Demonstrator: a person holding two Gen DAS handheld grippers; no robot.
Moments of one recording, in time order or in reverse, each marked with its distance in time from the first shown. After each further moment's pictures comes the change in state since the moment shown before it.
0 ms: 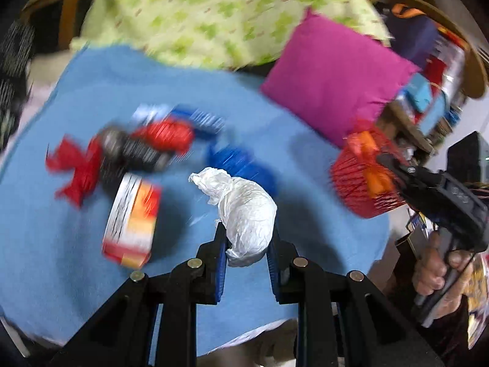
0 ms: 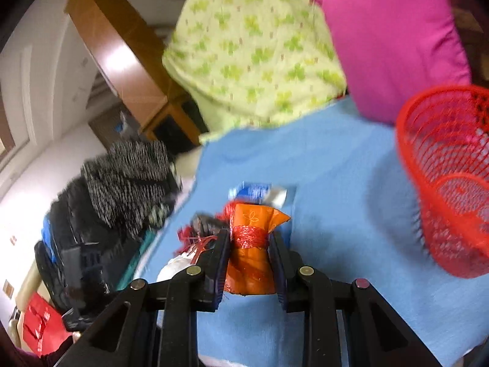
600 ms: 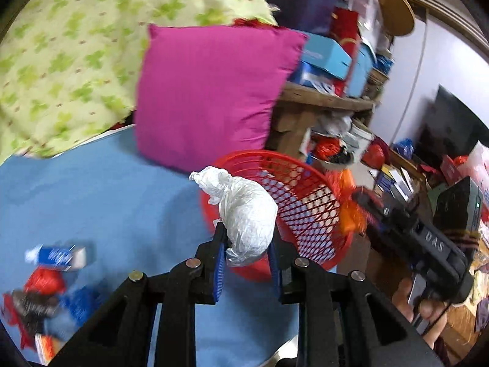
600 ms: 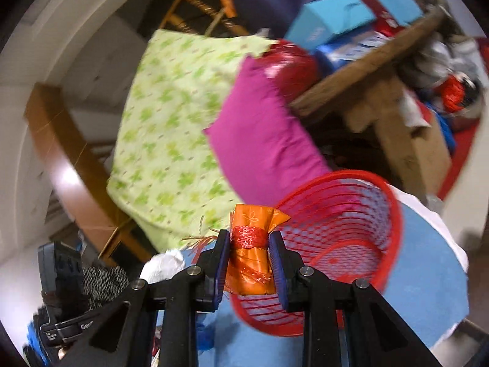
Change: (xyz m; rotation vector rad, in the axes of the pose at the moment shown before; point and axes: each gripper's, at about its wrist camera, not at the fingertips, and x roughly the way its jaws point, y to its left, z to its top) left arm 0.090 -0.208 0.109 0.371 0.004 -0.199; right arm -0.158 -0.107 0.029 0.292 -0.486 -0.247
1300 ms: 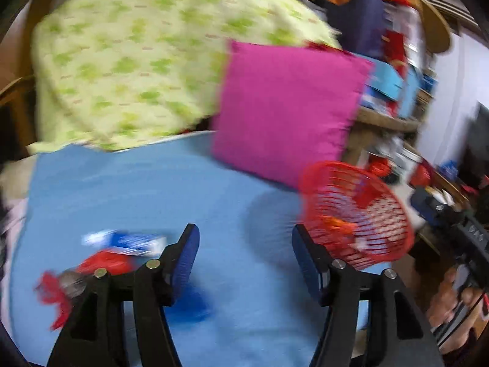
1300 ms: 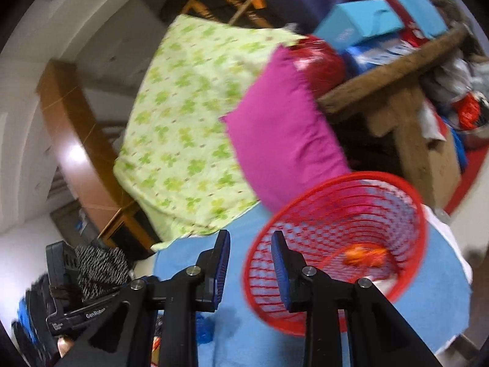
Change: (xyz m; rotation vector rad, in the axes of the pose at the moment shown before) left arm -0.081 0.098 -0.053 -0.121 -0.116 0.292; right arm 0.010 0.035 -0.019 -0.146 0.037 0.062
